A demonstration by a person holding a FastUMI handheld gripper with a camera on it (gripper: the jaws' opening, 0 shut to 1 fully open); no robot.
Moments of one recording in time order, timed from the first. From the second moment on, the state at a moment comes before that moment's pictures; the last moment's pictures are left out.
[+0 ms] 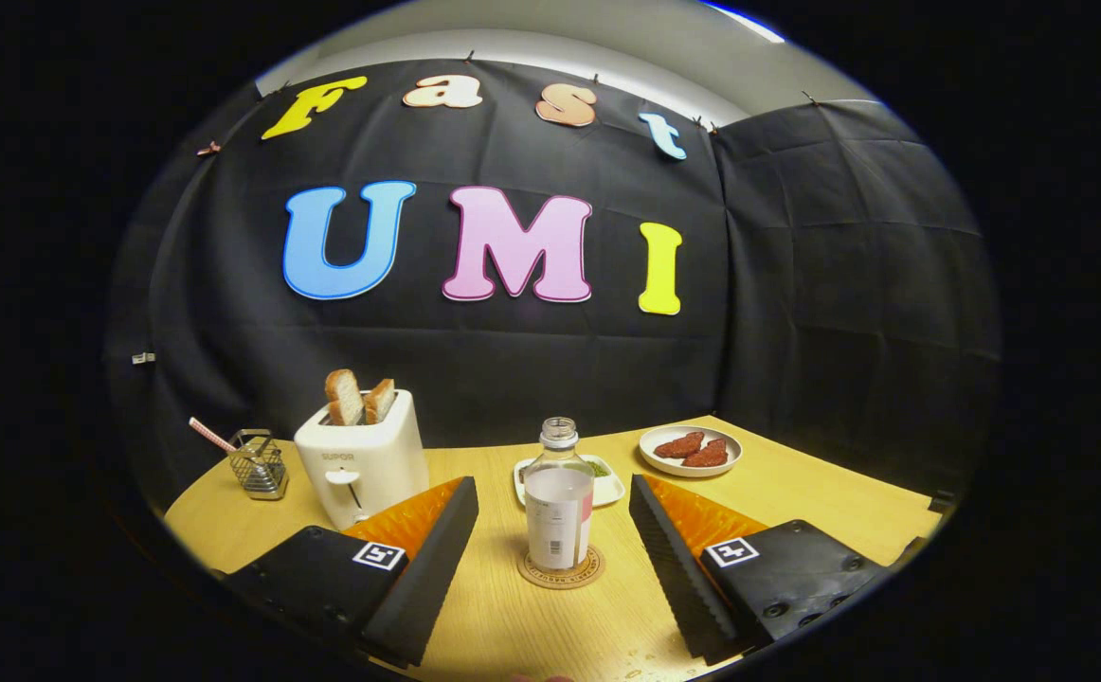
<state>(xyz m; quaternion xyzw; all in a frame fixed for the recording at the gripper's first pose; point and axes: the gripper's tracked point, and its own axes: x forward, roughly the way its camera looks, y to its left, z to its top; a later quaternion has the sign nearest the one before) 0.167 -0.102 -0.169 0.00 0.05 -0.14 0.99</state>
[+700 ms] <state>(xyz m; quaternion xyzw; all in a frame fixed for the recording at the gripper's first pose) 0.107 -0.062 -0.082 -0.01 0.02 -0.06 1.00</state>
